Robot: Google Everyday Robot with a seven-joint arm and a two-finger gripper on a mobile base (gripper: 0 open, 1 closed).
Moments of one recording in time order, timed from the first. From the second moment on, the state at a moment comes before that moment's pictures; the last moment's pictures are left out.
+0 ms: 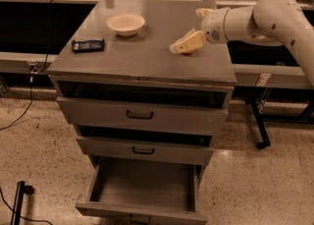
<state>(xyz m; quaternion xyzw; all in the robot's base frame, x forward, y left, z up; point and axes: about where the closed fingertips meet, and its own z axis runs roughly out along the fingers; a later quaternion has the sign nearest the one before) 0.748 -0.098 0.917 -0.45 0.69 0.18 0.54</state>
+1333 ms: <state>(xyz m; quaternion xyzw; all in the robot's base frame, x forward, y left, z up) 0.788 -0.103 0.865 -0.43 0.70 0.20 0.53</state>
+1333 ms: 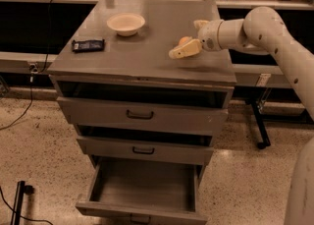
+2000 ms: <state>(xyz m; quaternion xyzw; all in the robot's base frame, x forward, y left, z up) 0.788 -0.104 0.843 -0.42 0.70 0.23 0.53</state>
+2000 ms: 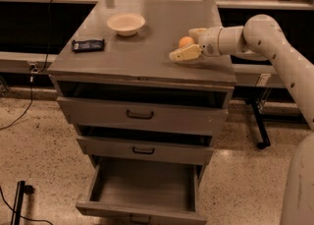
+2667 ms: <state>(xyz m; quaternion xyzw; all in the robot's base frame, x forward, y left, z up) 0.783 -0.102 0.847 -0.42 0.66 0.27 0.56</state>
